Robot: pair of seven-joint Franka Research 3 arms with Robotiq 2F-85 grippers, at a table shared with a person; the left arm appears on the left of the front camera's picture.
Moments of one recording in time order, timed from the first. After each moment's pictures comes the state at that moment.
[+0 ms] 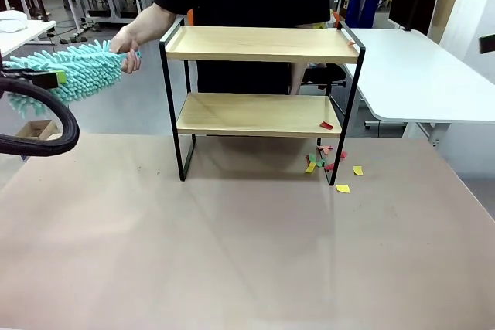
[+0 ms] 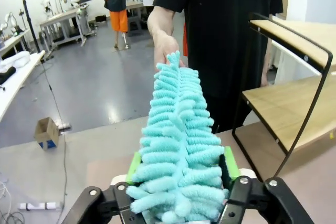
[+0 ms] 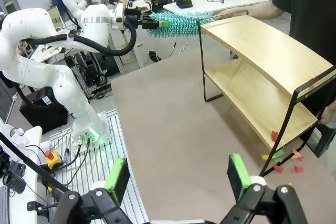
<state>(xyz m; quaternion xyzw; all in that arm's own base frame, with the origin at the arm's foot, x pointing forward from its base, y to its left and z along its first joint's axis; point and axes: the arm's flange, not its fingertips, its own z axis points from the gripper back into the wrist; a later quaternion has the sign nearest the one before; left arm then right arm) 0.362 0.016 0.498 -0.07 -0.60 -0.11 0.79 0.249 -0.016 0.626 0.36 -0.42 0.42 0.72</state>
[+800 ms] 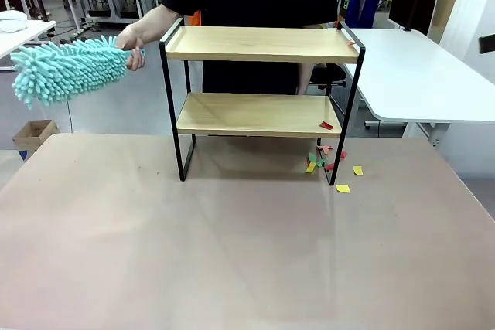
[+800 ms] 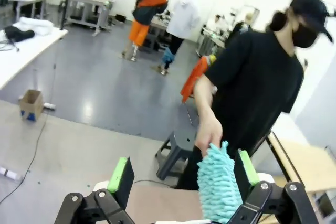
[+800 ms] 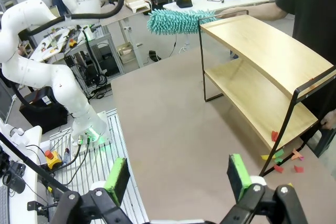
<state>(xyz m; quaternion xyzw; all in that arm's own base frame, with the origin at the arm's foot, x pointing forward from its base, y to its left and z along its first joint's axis) 0.356 0.147 0.625 -0.19 -0.63 0.09 0.75 0.250 -0.015 0.626 0.36 -0.42 0.42 0.72</state>
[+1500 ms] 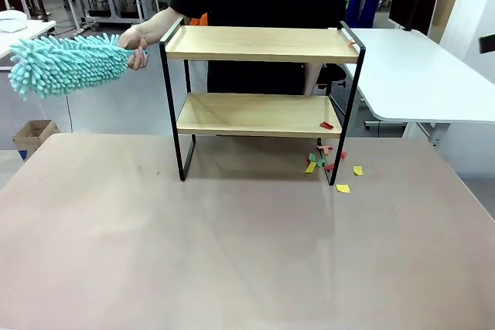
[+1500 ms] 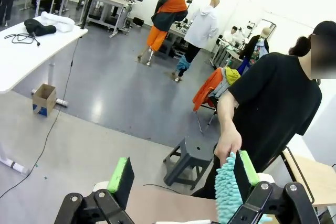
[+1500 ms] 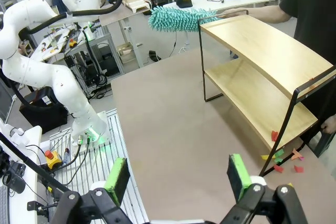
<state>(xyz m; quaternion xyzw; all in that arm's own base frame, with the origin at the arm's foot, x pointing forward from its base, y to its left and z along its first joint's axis) 0.351 0.182 0.626 -0.18 -0.63 0.13 0.74 0.250 -0.015 0.626 0.36 -0.42 0.42 0.72</state>
